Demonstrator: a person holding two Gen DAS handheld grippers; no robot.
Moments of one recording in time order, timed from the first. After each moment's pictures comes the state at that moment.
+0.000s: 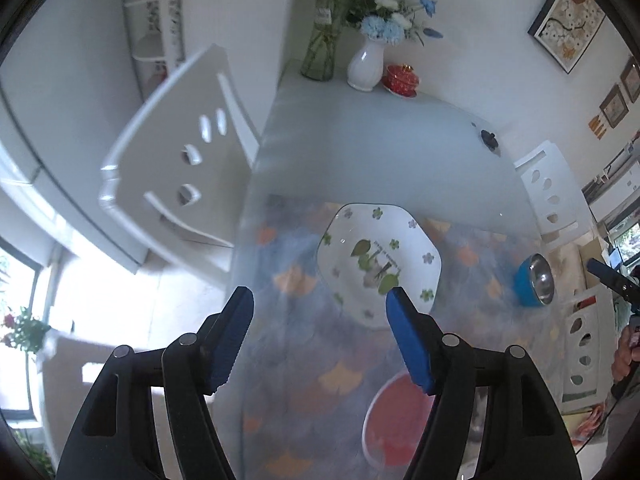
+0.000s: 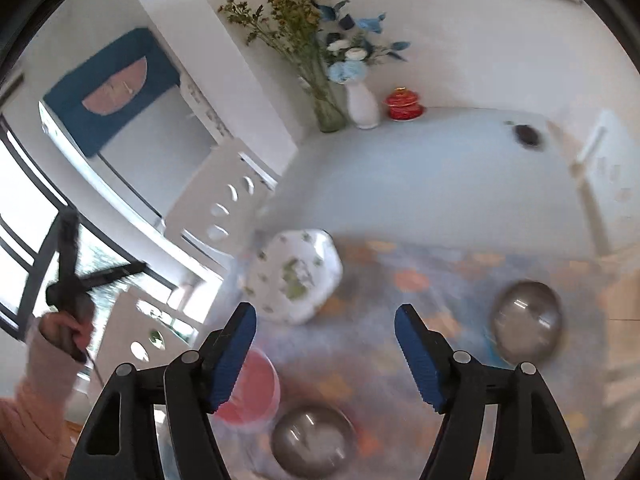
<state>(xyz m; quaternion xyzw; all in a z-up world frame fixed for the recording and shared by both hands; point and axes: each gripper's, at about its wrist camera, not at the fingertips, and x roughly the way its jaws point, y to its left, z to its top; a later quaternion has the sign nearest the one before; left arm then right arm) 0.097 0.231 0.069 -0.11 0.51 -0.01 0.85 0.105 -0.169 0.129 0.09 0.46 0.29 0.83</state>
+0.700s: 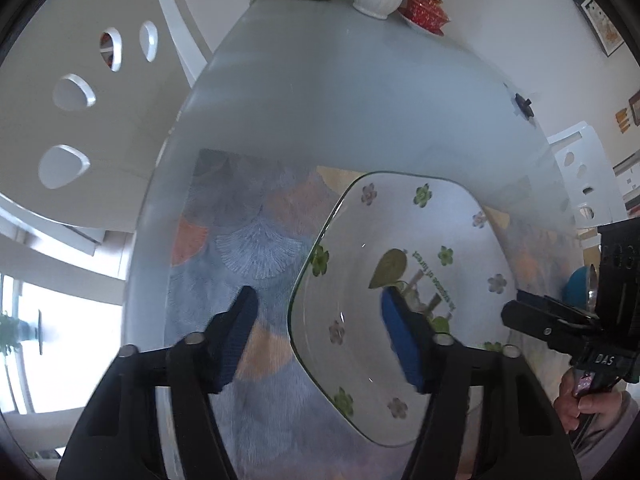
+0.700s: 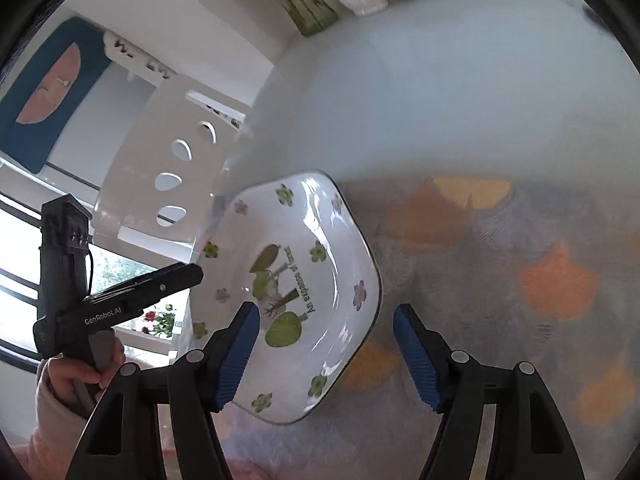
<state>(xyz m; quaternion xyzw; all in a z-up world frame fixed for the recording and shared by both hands) 0.194 0.205 -0.082 -0.13 0.57 -0.03 0.81 0.218 -0.054 -0.080 0.15 0.57 0.31 0.75</state>
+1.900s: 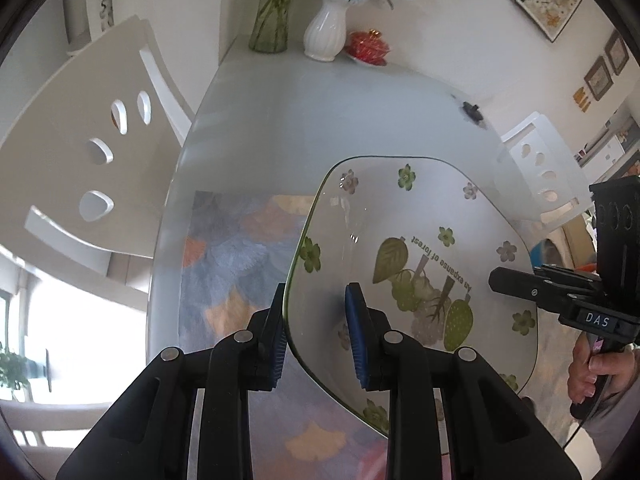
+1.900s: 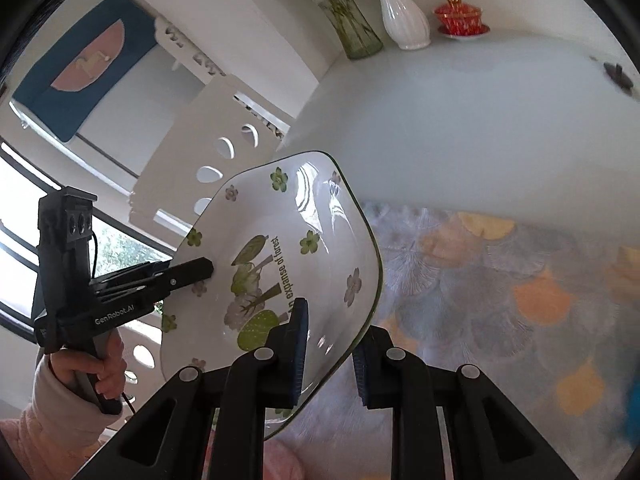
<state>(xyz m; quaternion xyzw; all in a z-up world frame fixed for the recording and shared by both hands) 0.136 0.189 0.002 -0.10 0.52 -0.07 0.85 0.174 -0.066 -0.006 0.09 0.52 0.34 0.78</state>
